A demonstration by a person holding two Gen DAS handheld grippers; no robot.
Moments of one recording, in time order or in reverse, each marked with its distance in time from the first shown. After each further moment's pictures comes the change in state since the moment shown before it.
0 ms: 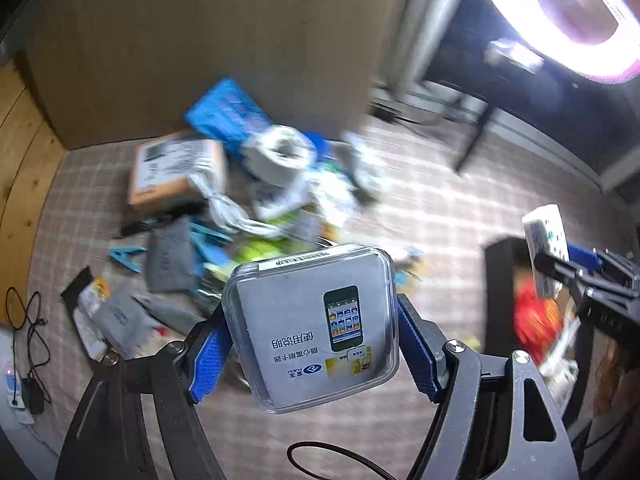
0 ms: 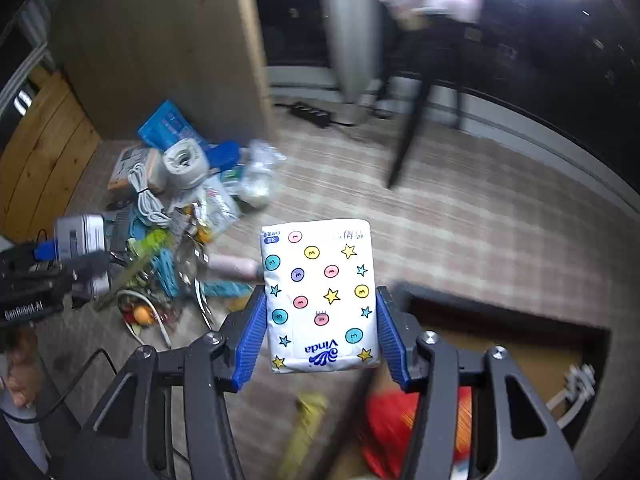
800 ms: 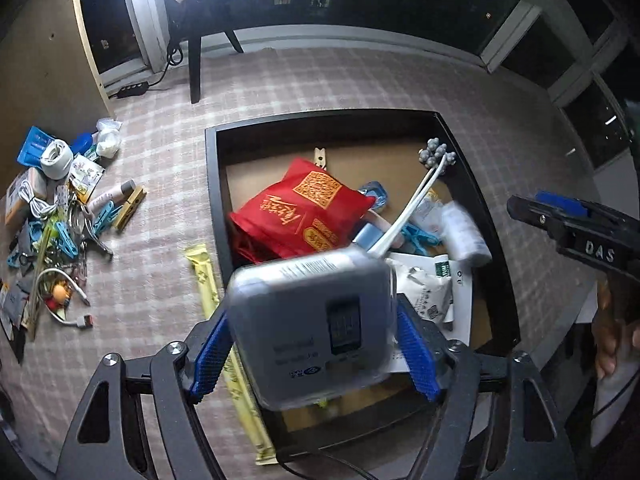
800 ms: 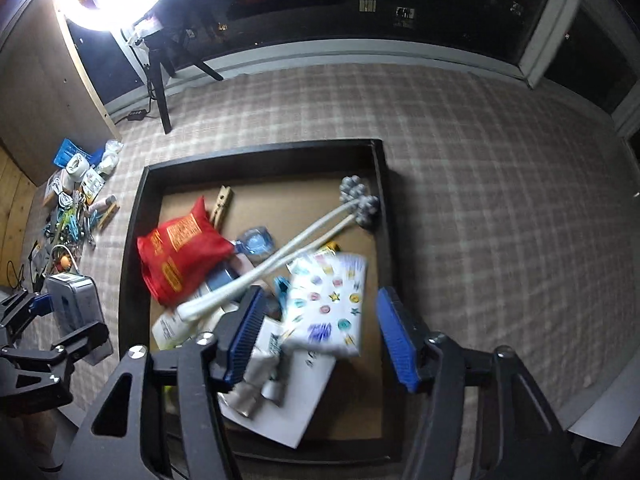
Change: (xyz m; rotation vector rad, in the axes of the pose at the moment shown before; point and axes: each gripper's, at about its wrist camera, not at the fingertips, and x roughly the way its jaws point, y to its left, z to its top) left arm -0.019 -0.253 -0.102 0.270 0.057 -0.151; right arm -0.131 -0.218 -0.155 0.284 0.014 -0.190
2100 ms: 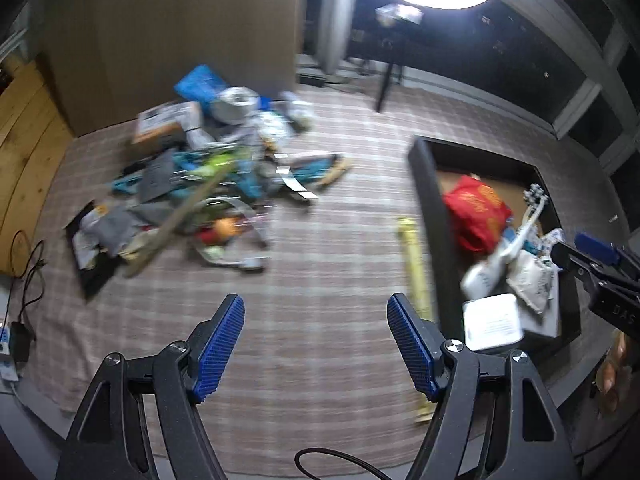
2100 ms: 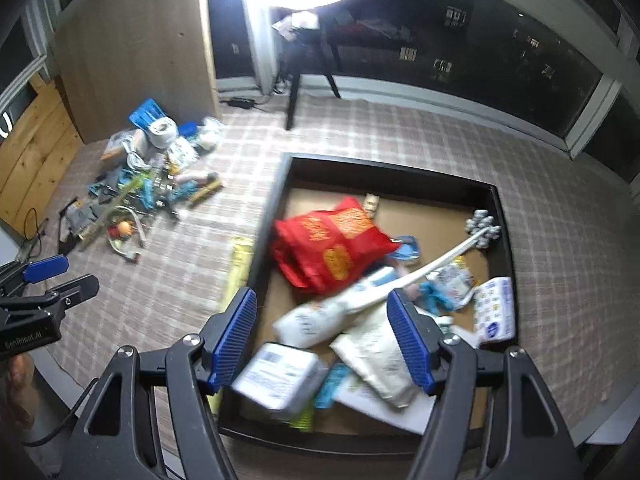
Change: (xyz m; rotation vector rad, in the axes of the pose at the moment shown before) left arm -0.079 0.209 -0.103 -0.217 -0.157 0.155; right arm -0.030 0.183 -0.061 -0.165 -0.162 0.047
